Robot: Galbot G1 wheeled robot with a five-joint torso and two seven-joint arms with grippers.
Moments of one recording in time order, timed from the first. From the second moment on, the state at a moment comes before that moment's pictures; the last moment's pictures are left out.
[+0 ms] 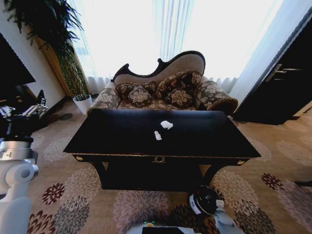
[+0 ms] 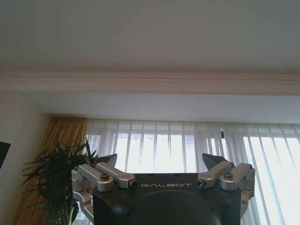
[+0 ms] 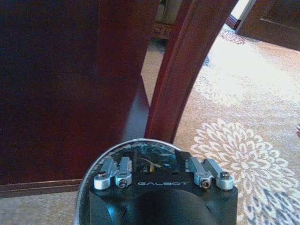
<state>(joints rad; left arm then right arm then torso) 1.28 -1.01 -1.15 -2.11 -0.84 -0.10 0.12 -1.20 1.24 0.57 0.79 0.22 0.19 0.06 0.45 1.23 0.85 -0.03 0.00</state>
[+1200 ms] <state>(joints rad) 1.33 -1.04 -1.19 -2.22 -0.88 -0.07 0.09 -1.70 1.37 0.90 1.58 0.41 0.39 -0.65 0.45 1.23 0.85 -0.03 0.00</state>
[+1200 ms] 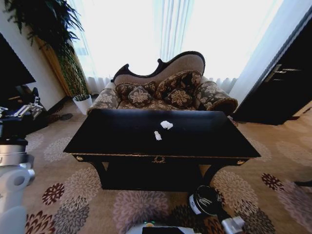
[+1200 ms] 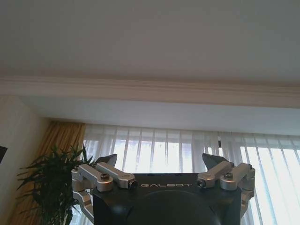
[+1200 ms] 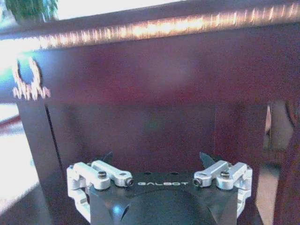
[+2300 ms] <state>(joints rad) 1.36 -1.06 -1.21 -2.29 -0.90 0.09 -0.04 -1.67 1.26 0.99 2.36 0.82 0.10 0.14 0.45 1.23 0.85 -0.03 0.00</state>
